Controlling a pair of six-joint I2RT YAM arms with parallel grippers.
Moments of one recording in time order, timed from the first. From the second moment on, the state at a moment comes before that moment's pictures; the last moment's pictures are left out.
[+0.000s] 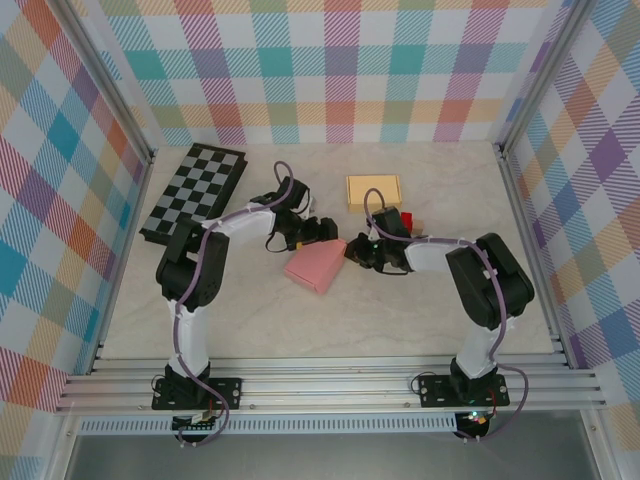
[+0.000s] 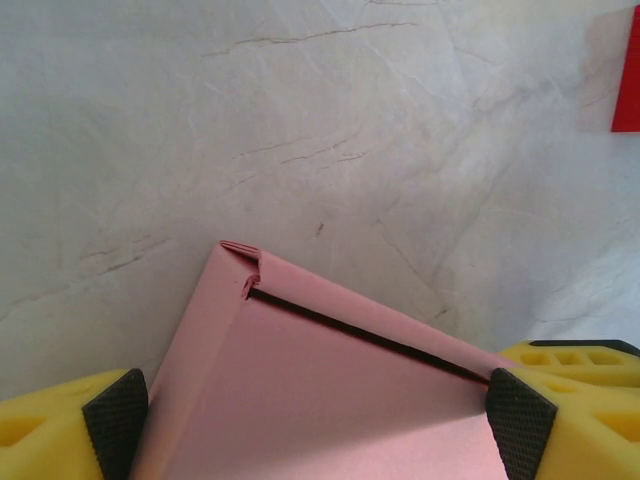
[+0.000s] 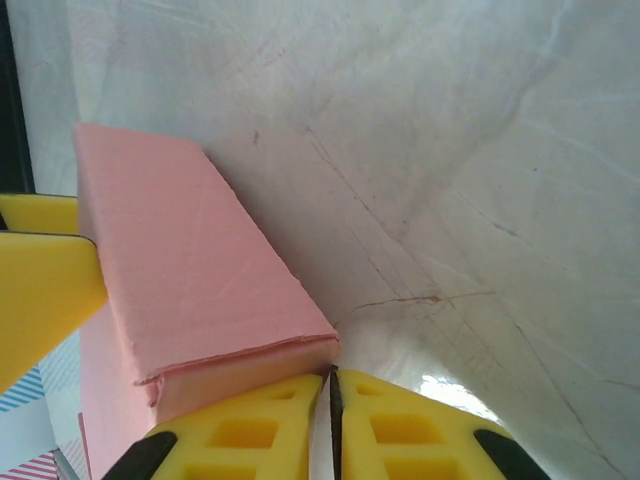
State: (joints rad) left arm -0.49 2.03 1.42 -0.47 0.42 -0.57; right arm 0.49 1.79 0.89 0.05 -0.43 0.87
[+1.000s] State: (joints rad) left arm -0.58 2.00 1.51 -0.59 0.21 -0.61; right arm 0.49 1.72 0.97 -0.20 -0.31 0.74
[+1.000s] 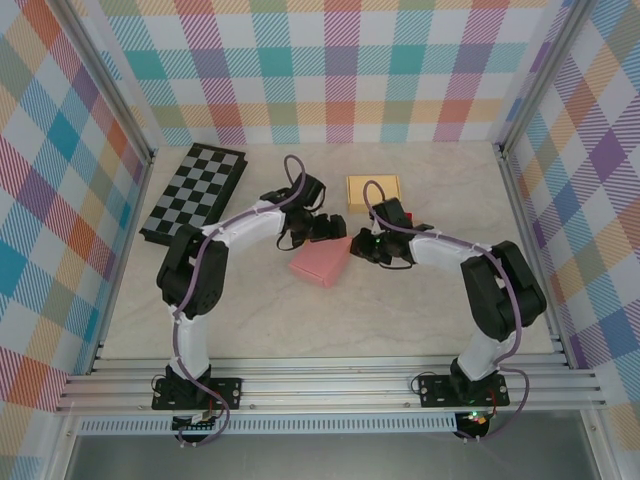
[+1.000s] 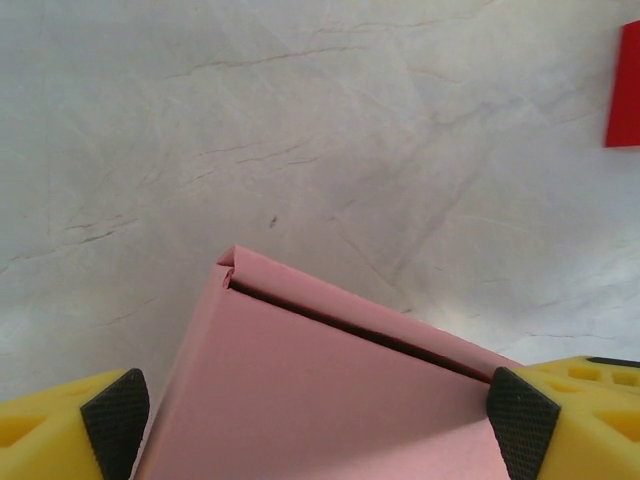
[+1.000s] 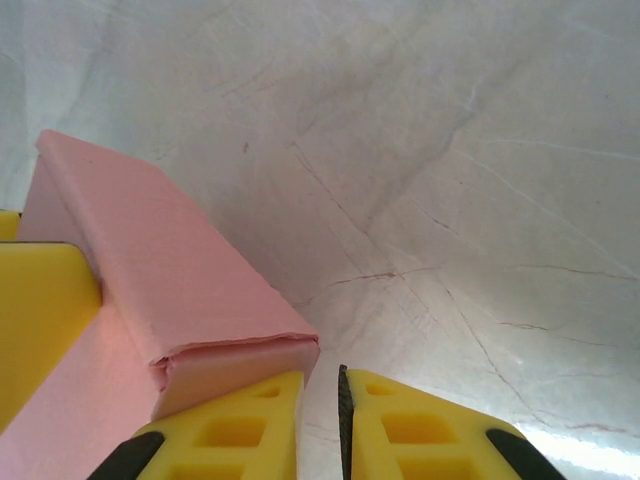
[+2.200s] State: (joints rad) left arm -0.58 1.58 0.85 -0.29 0.31 -0.75; right arm 0.64 1.53 0.65 -0.16 -0.39 0.82
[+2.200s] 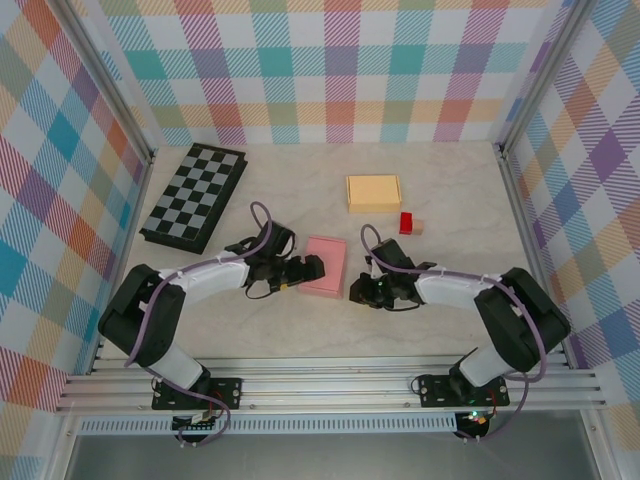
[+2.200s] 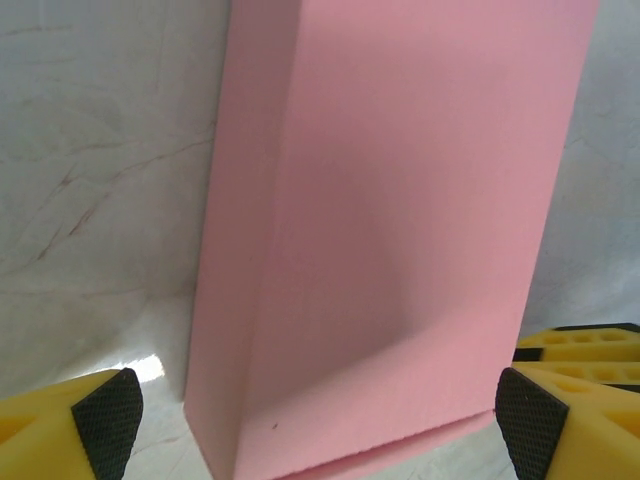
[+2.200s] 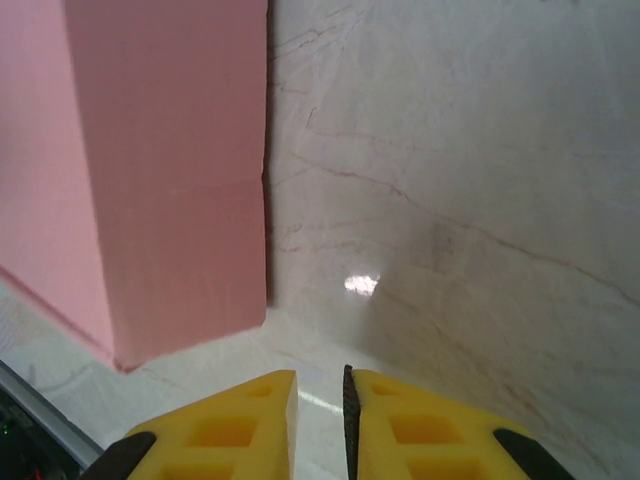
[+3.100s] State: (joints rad) left arm -0.63 1.52 0.83 -0.21 0.21 -0.95; right arm 0.71 1.53 0.80 -0.16 -0.42 0.95
